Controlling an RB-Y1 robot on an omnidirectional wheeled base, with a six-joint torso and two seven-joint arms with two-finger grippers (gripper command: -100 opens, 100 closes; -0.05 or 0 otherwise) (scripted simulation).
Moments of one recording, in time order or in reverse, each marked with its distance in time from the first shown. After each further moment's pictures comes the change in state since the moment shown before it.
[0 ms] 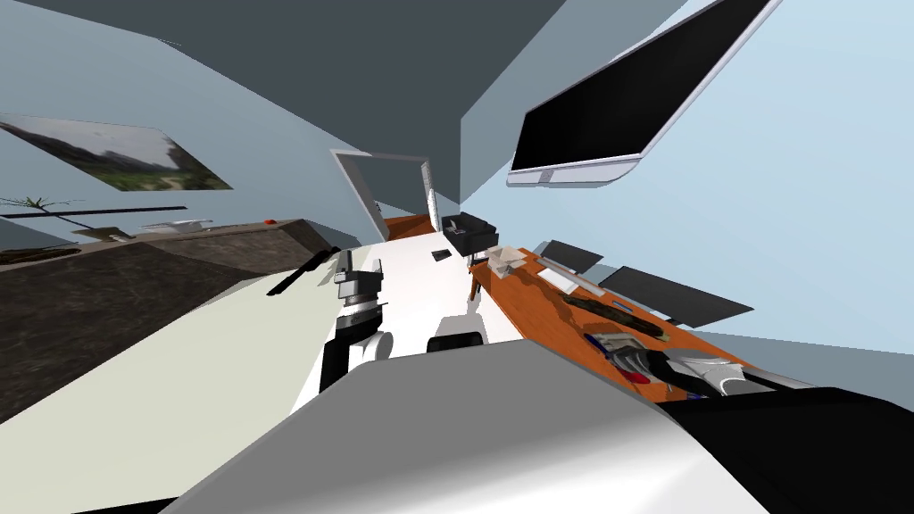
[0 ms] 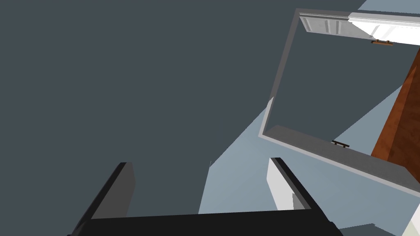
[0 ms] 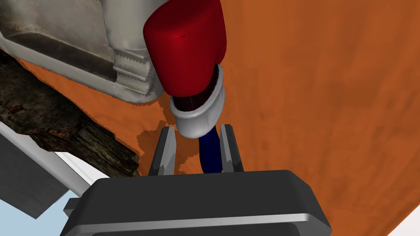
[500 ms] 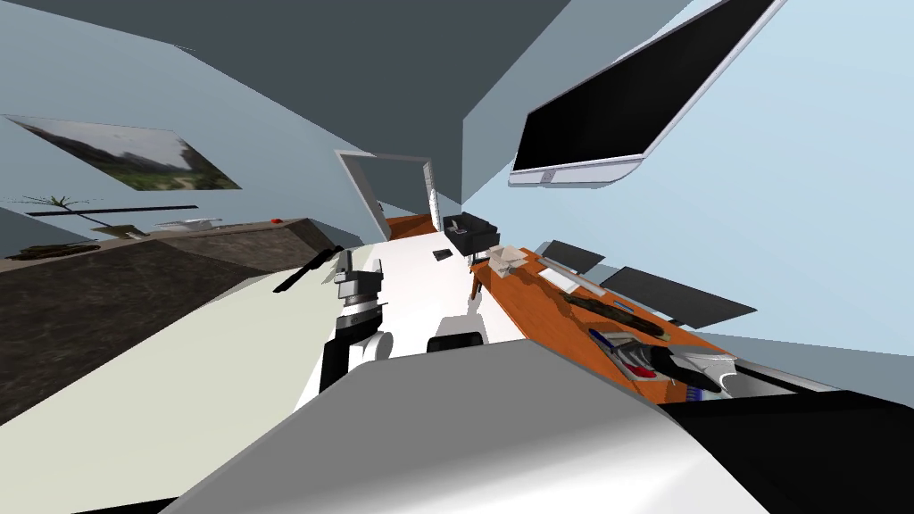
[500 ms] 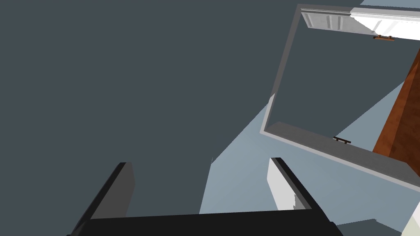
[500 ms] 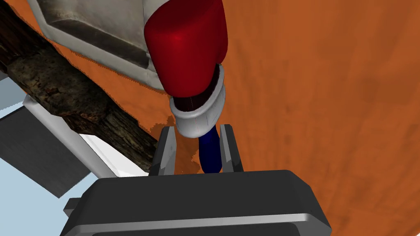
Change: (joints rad) left arm 0.000 0.000 0.000 0.000 0.000 0.000 0.000; right arm -0.038 0.004 -0.032 0.067 -0.009 0.022 0.041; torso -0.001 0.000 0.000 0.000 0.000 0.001
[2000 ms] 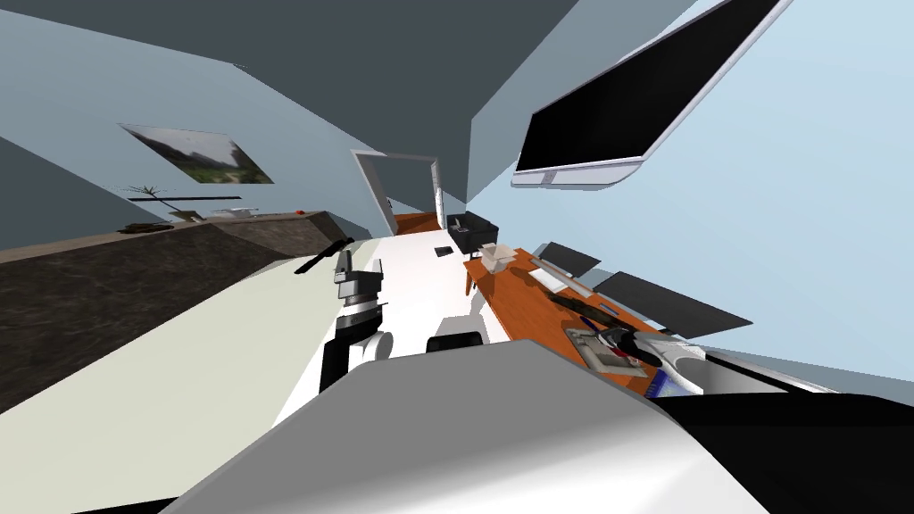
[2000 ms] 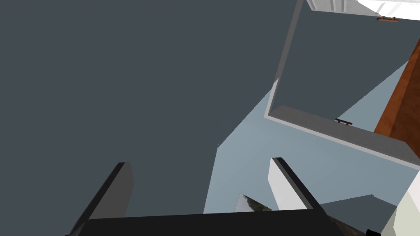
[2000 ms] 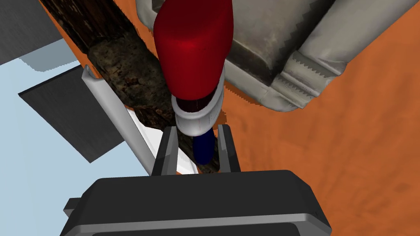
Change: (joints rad) left arm 0.000 0.000 0.000 0.000 0.000 0.000 0.000; right arm -0.076 0.065 -0.044 -0.037 0.012 0.218 0.065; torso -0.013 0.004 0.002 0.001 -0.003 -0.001
